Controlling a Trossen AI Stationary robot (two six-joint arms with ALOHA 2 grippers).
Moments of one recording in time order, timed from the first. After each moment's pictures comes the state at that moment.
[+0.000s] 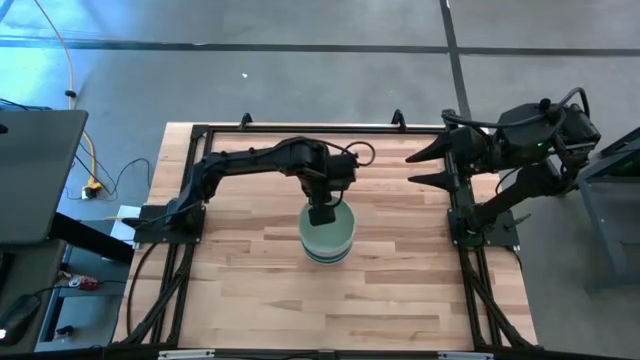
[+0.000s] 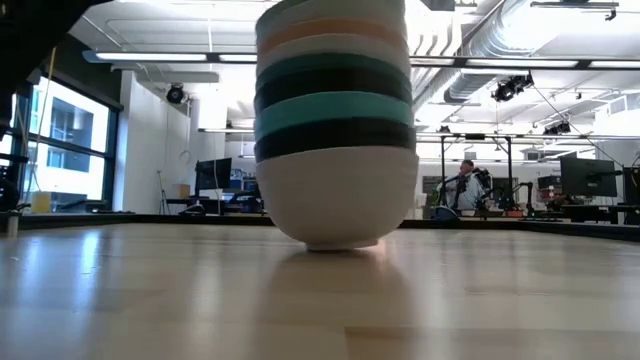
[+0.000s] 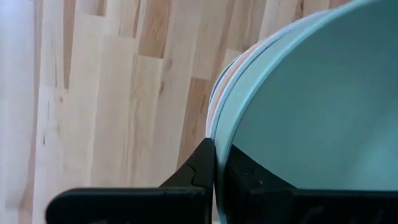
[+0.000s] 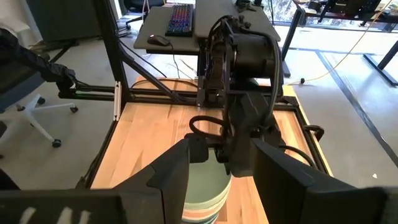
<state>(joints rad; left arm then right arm) 0.15 2.15 2.36 -1.56 -0.01 -0.12 0.28 1.41 2.30 -1.31 0.23 0.04</state>
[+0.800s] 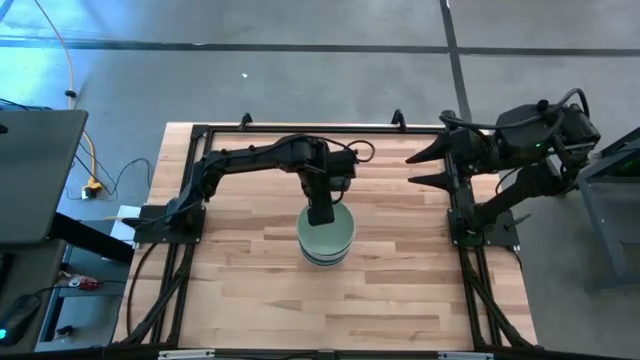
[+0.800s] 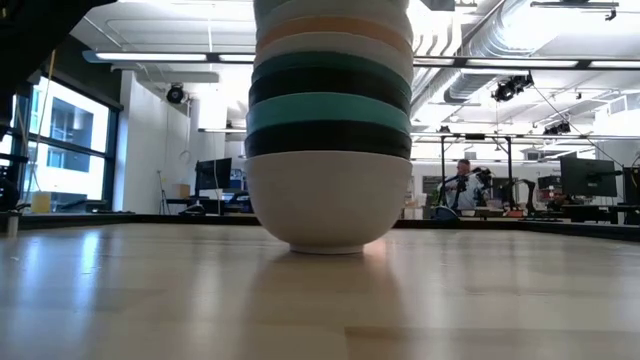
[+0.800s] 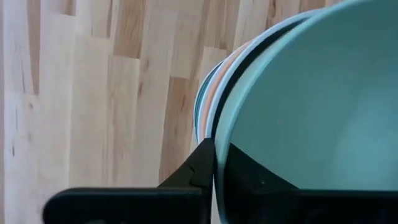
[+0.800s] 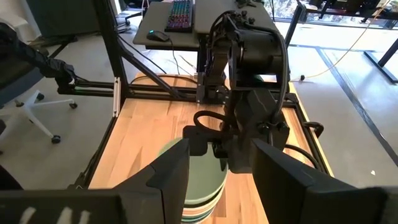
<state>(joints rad) 0.17 2.15 2.36 -1.56 0.09 -0.08 0.28 1.41 2.30 -1.32 0.23 0.04</state>
